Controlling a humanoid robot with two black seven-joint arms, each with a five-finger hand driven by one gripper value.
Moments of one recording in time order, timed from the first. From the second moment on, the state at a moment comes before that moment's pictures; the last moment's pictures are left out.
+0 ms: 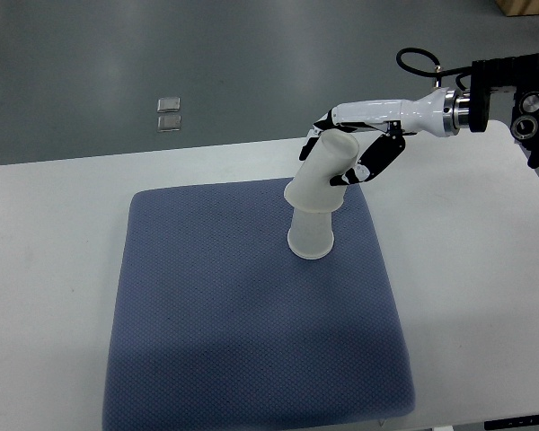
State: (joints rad) left arm 0.05 0.00 -0.20 -0.12 0.11 -0.18 0.14; right arm 1.07 -0.57 0.49 1.17 -1.30 0.58 0.27
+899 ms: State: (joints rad) left arm 0.05 0.00 -0.20 -0.12 0.11 -0.18 0.14; right arm 1.07 -0.51 0.47 1.10 -1.33 0.58 0.25
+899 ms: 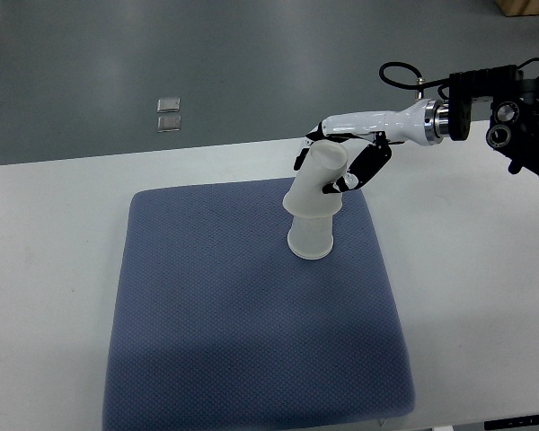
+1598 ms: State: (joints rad) left arm 0.05 0.00 -0.20 -0.12 0.11 -0.18 0.14; right arm 1.08 -0.51 0.47 1.10 -1.33 0.58 0.25
